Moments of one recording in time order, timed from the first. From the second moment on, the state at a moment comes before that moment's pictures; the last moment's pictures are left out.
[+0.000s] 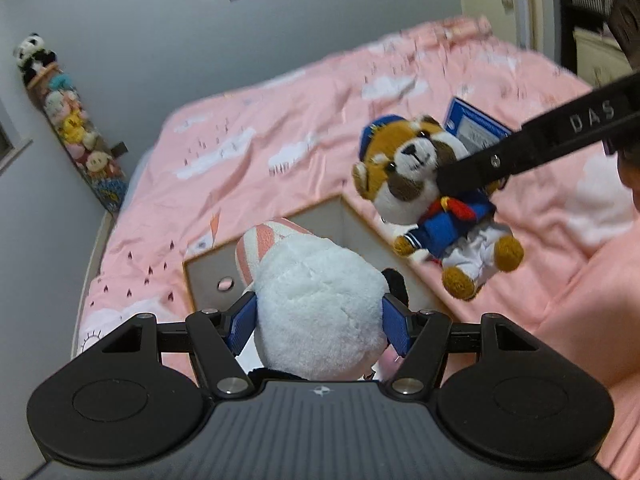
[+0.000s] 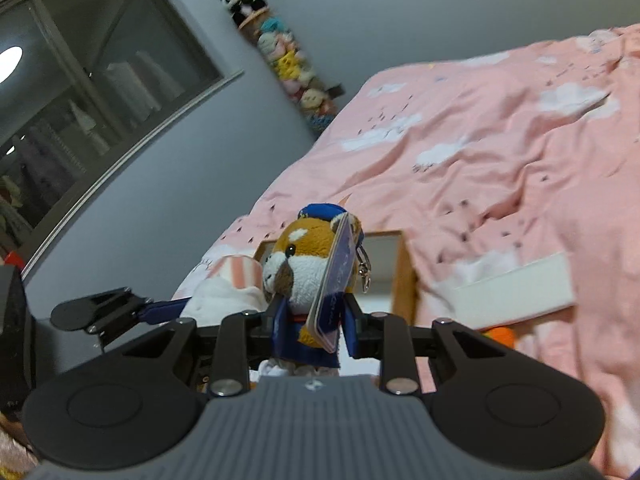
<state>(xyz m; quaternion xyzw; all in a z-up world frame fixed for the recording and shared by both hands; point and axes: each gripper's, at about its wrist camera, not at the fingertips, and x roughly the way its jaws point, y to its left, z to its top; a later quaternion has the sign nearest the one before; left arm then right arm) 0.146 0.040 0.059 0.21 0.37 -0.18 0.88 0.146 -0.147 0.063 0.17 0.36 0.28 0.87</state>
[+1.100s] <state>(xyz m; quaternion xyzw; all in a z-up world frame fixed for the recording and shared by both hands) 0.204 0.062 -0.057 0.39 0.51 -0.25 0.72 0.247 -0.031 -0.065 0.11 0.54 0.30 0.78</state>
